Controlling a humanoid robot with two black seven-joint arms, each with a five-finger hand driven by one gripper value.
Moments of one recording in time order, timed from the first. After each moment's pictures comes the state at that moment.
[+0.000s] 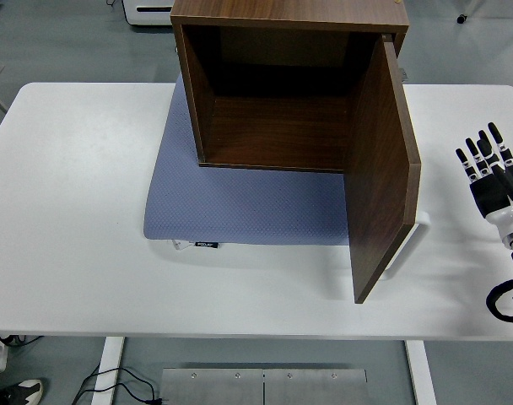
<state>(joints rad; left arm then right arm) 0.17 0.00 -0.17 -0.19 0.09 0.11 -0.04 0.36 -0.13 1.59 0.77 -0.43 0.47 0.17</state>
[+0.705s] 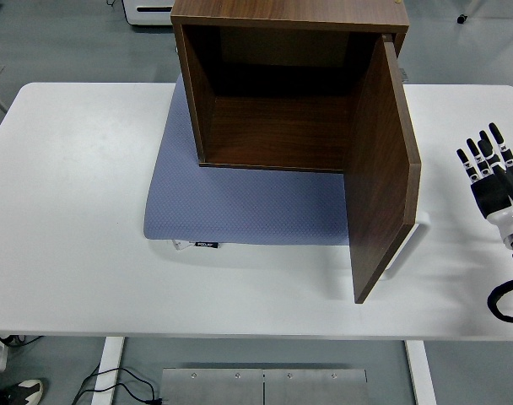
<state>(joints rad) 0.17 0.00 -0.17 -0.19 0.09 0.11 -0.04 0.36 -0.14 1.59 0.77 -0.43 0.47 0.17</state>
